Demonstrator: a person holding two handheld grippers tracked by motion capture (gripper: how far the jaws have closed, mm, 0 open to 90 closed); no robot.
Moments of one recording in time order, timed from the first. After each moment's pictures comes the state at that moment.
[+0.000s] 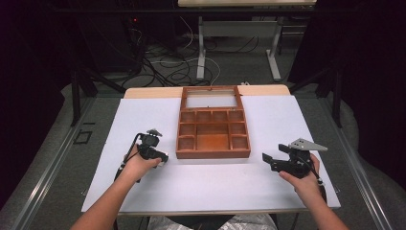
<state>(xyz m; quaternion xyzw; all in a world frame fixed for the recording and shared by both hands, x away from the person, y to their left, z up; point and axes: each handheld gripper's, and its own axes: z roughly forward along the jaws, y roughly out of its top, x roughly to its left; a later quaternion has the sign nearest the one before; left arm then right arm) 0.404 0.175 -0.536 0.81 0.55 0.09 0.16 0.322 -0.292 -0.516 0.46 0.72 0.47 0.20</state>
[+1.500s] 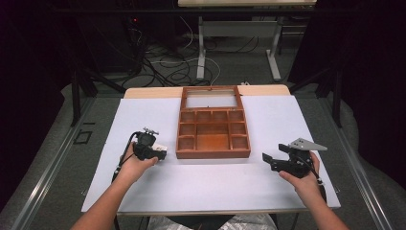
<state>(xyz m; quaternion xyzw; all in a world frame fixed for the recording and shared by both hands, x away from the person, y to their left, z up) 0.394 0.184 -0.523 0.81 0.52 0.14 0.23 0.323 -0.292 -0.517 0.46 0.72 0.47 0.20</state>
